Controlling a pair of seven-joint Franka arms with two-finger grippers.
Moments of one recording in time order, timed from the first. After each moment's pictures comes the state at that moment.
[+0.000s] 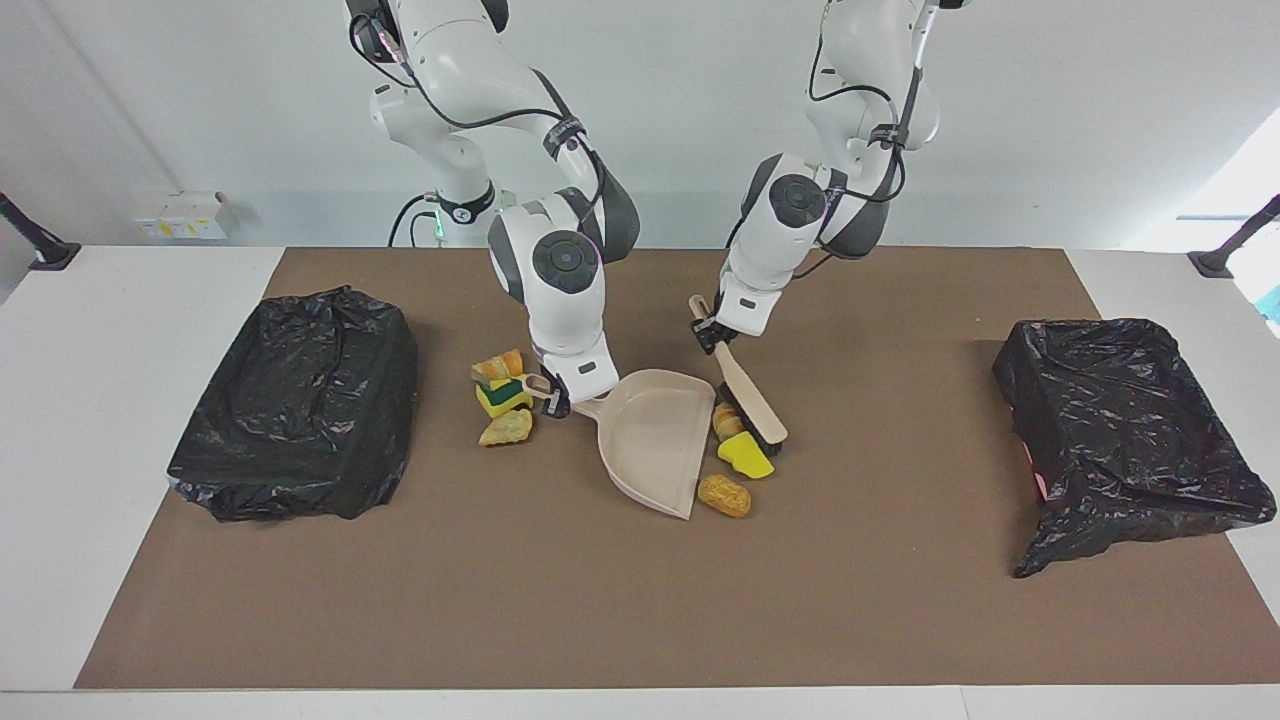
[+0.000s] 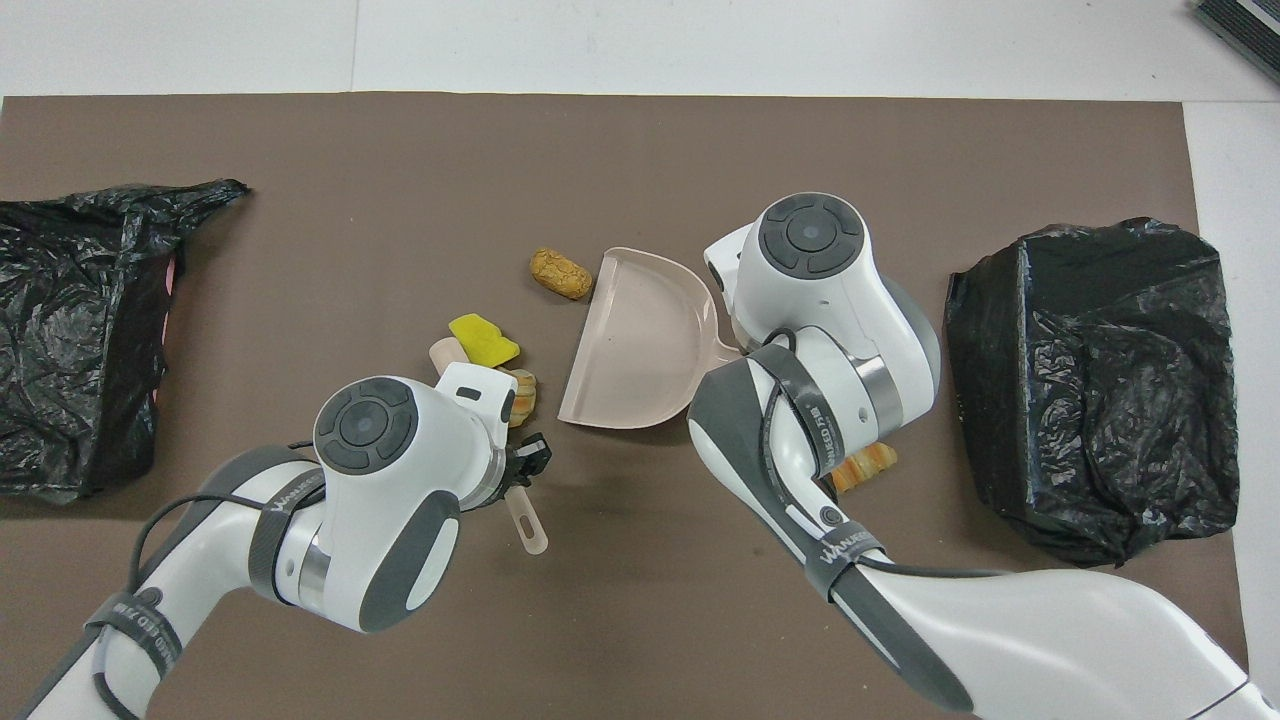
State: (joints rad) left arm -0.61 0.12 -0.03 -2.11 -0.26 2.22 -0.85; right arm 0.37 0.39 0.06 -1.67 -0.07 1.93 -0.81
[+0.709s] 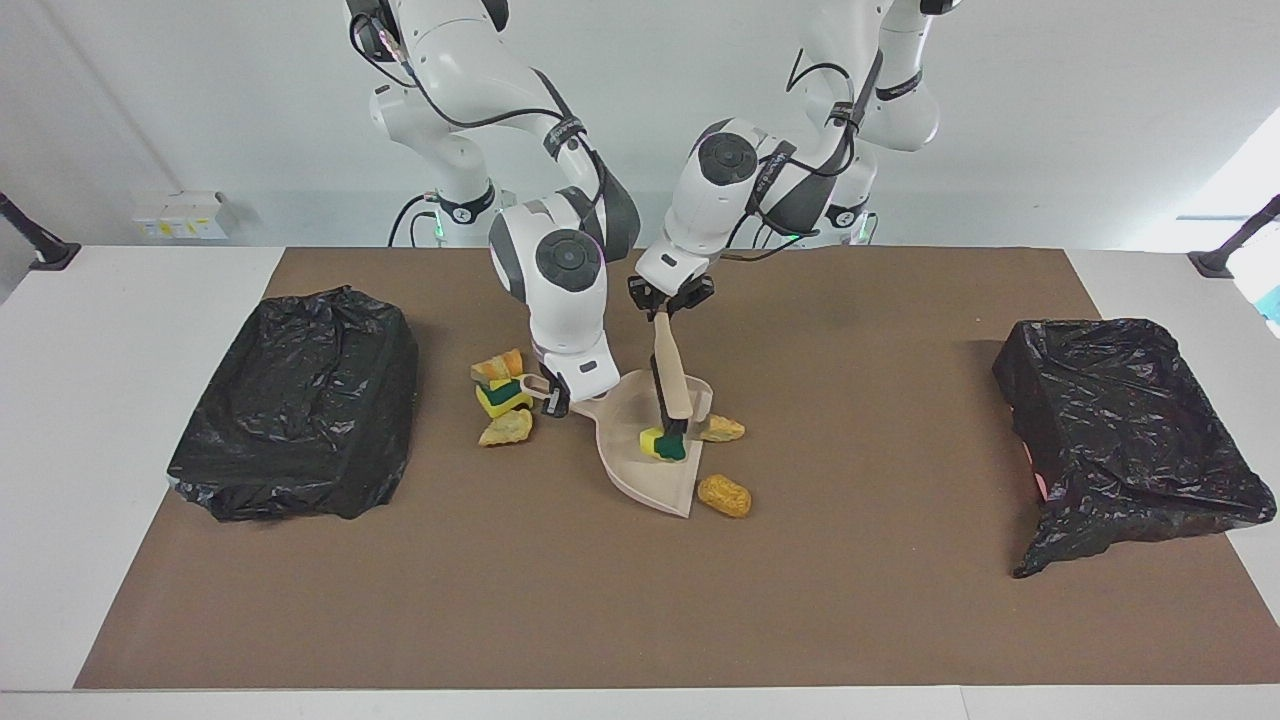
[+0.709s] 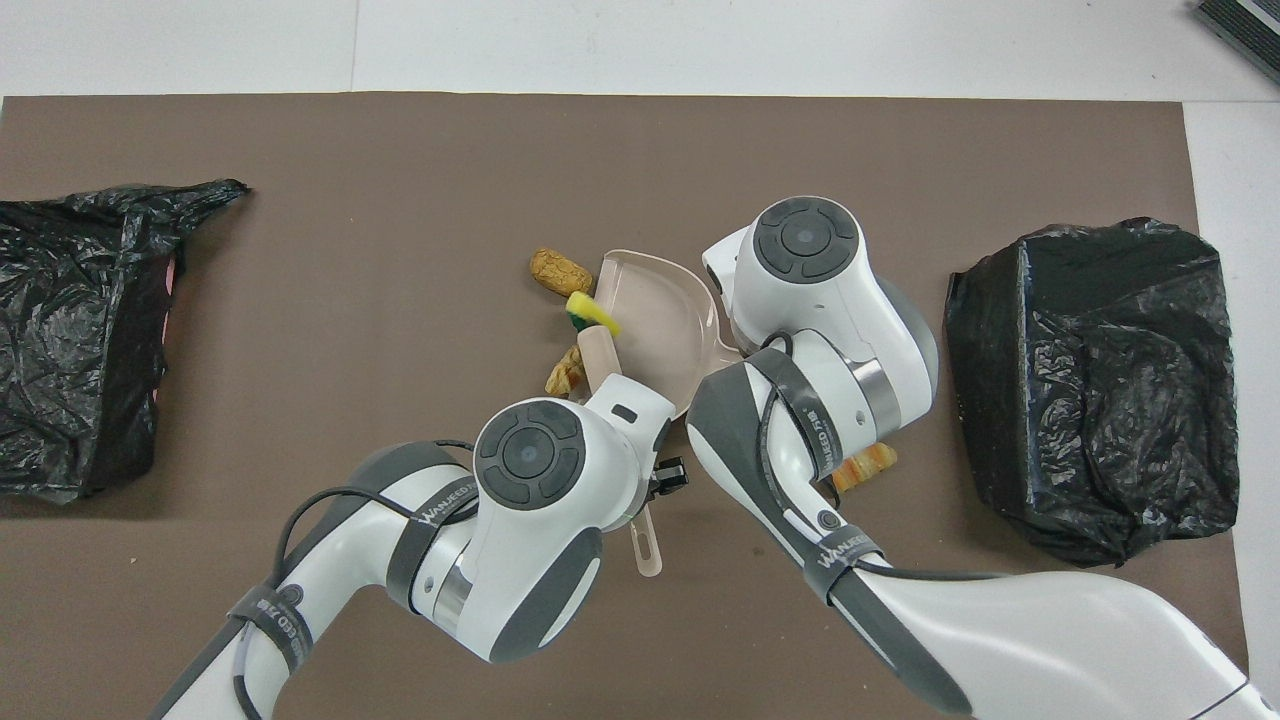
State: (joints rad) left arm -0.61 0.13 -0.12 -1.96 -0.26 2.09 -0.66; right arm 0.37 0.39 0.07 -1.68 -0.09 1.93 -0.81
